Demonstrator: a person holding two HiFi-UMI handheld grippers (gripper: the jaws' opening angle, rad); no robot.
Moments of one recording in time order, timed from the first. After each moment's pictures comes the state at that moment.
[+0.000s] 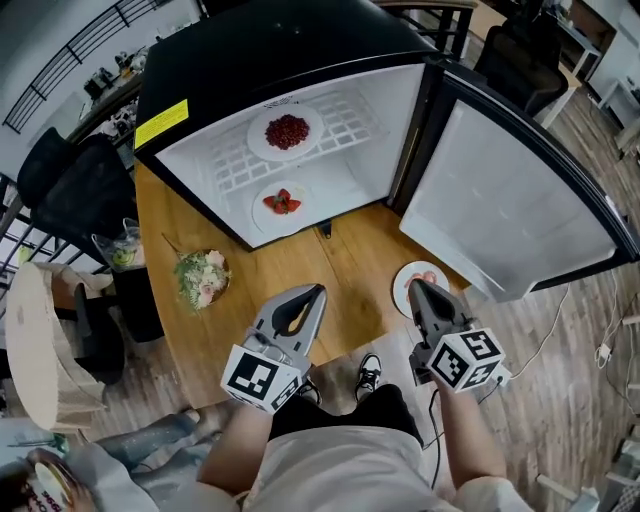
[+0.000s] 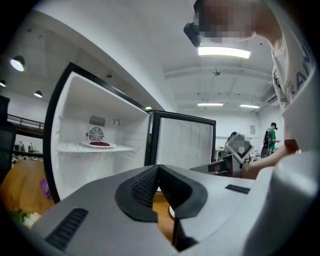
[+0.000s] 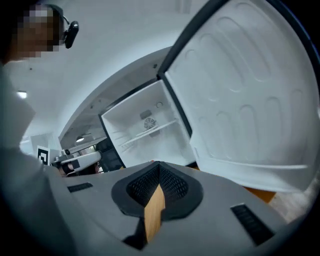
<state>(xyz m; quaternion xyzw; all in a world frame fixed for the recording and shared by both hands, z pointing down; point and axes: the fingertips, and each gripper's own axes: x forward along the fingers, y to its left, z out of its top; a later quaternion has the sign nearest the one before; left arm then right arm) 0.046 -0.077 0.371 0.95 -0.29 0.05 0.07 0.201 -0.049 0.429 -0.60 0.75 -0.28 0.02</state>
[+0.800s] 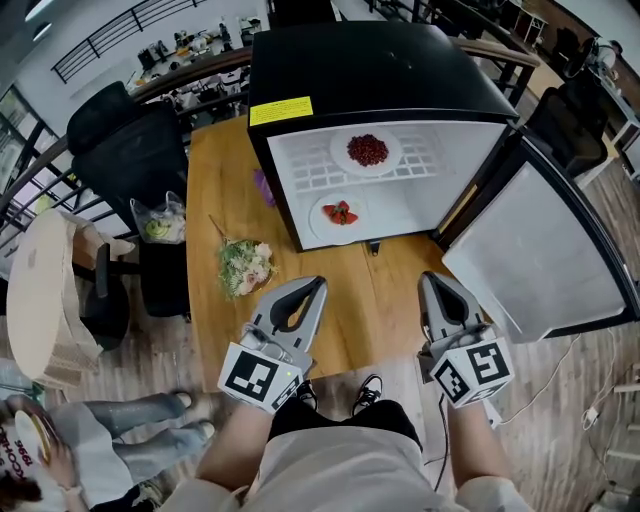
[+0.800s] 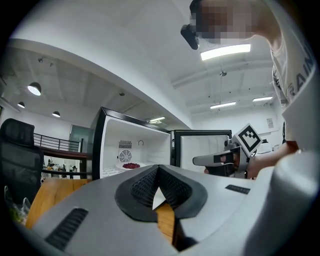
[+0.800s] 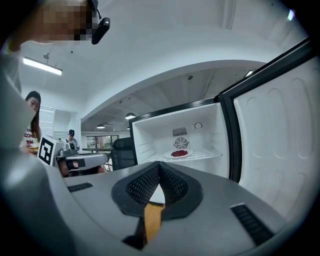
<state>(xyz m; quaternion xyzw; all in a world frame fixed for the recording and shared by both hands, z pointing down) -0.047 -0.097 0.308 0.92 -0.39 0.01 0.02 0.107 -0.096 0.325 -0.53 0.84 -0.11 -0.01</state>
